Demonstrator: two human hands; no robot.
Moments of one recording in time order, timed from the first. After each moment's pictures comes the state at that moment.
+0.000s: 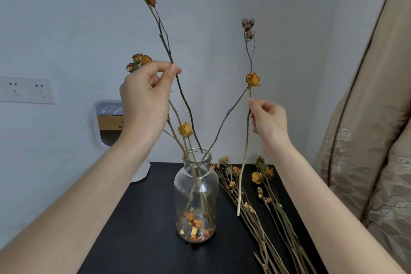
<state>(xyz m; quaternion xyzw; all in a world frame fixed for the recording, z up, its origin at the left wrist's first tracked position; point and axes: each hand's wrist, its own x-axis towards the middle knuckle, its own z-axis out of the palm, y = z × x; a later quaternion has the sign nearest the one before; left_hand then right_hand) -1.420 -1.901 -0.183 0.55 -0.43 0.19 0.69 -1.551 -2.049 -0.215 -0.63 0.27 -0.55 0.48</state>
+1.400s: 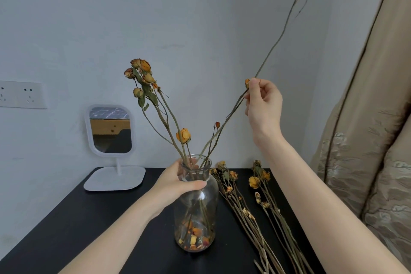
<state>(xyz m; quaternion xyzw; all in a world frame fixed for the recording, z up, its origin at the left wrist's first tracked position) -1.383 -1.944 -0.327 0.65 -0.46 -0.27 0.54 -1.528 -2.045 -0.188 -0.59 0.19 -0.65 0.44</state>
